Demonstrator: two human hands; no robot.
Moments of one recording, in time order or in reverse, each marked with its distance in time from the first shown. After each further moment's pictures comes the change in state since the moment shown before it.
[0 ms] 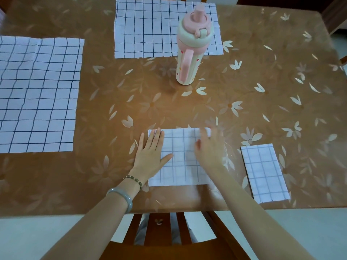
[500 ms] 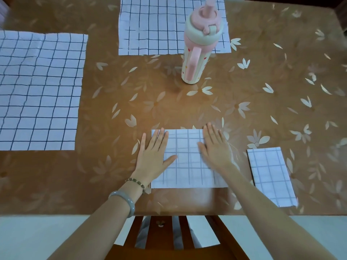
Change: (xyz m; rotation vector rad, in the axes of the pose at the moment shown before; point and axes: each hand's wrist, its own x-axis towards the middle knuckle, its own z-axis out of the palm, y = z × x) left_hand -0.001 0.000 0.005 0.005 0.059 -0.021; right_hand 0.005 0.049 0.039 -0.125 -0.417 -0.193
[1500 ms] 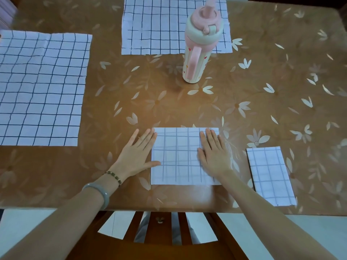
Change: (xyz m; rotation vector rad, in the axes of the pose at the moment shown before) left_hand -0.014 -0.059 -0.013 0.150 -0.138 0.210; right_hand -0.024 -0.006 0.006 0.009 0.098 -0.030
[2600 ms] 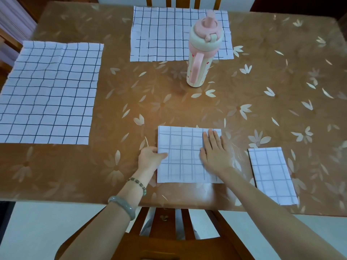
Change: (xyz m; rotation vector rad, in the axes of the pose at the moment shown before) left_hand 0.005 0.064 -0.056 -1.336 0.044 -1.012; right_hand 0.002 -0.011 -0.009 -0.031 -0.081 0.054
